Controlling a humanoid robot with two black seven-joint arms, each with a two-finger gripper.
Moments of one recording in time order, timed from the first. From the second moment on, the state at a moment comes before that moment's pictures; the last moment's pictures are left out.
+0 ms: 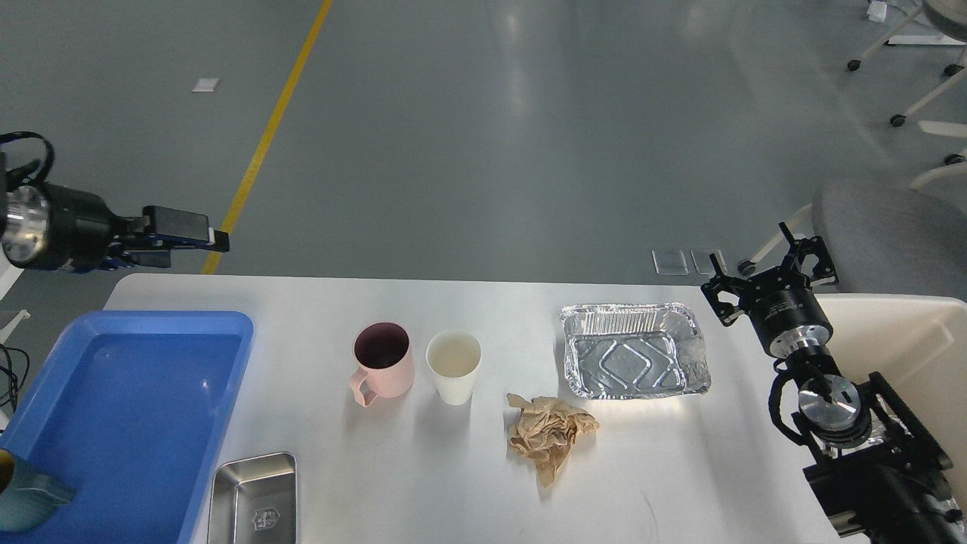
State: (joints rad) left arm -1.01 0.86 -0.50 -1.18 1.14 -0.87 0.07; right arm 0.37 -0.14 1.50 0.88 -0.16 0.29 0.06
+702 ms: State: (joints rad) left arm -0.99 0.46 -0.36 -0.88 1.21 -0.79 0.08; right arm 0.36 -0.16 1.50 0.88 -0.16 0.30 0.06
